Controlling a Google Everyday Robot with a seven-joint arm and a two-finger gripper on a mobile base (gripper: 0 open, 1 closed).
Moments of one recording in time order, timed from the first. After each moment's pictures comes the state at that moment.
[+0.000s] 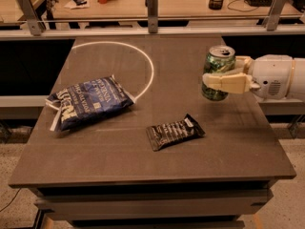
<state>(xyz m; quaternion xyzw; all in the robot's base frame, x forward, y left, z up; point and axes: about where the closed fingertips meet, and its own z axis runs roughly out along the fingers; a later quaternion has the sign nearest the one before) 0.532 -0.157 0.930 -0.39 0.67 0.34 0.53</state>
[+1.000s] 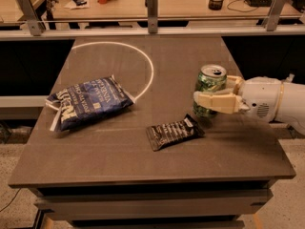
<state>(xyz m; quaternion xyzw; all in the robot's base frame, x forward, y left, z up) 0.505 -0.136 0.900 -0.37 0.67 0.36 0.53</state>
